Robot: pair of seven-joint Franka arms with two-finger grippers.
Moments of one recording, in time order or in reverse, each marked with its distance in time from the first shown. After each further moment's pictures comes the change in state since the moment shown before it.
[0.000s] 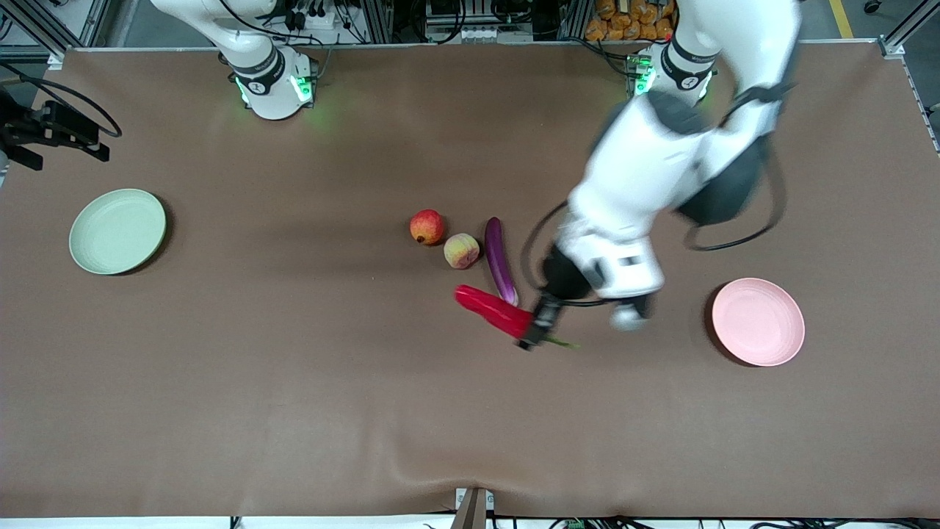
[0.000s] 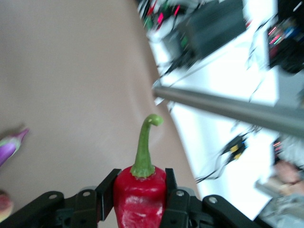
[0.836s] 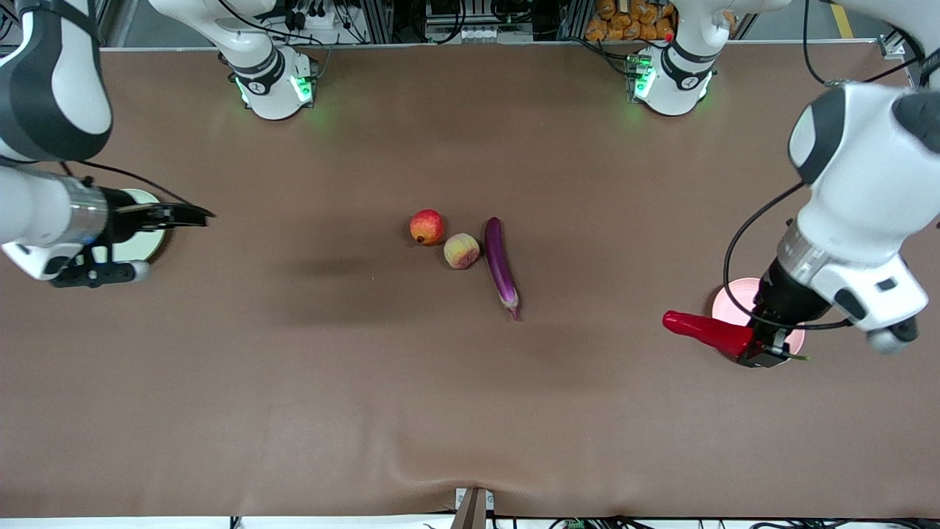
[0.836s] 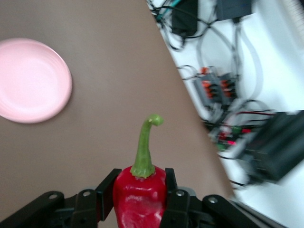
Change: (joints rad) left arm 0.289 -0.079 0.004 -0.106 0.201 -0.307 0.305; right arm 0.096 0.257 0.007 -0.007 0.147 0.031 0.205
